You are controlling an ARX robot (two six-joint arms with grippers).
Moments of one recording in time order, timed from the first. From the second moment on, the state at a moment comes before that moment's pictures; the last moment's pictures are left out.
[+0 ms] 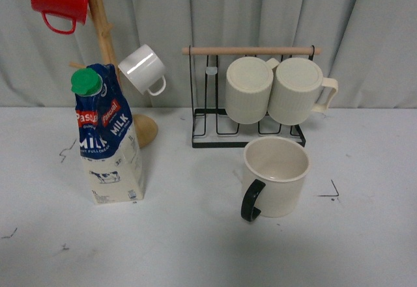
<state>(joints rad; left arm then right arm) 0.00 0.01 0.01 0.00 0.00 0.00 0.00 0.83 0.03 0.79 0.00 0.01</state>
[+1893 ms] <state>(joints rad) 0.00 0.01 0.01 0.00 0.00 0.00 0.00 0.00 0.01 0.00 0.00 0.01</state>
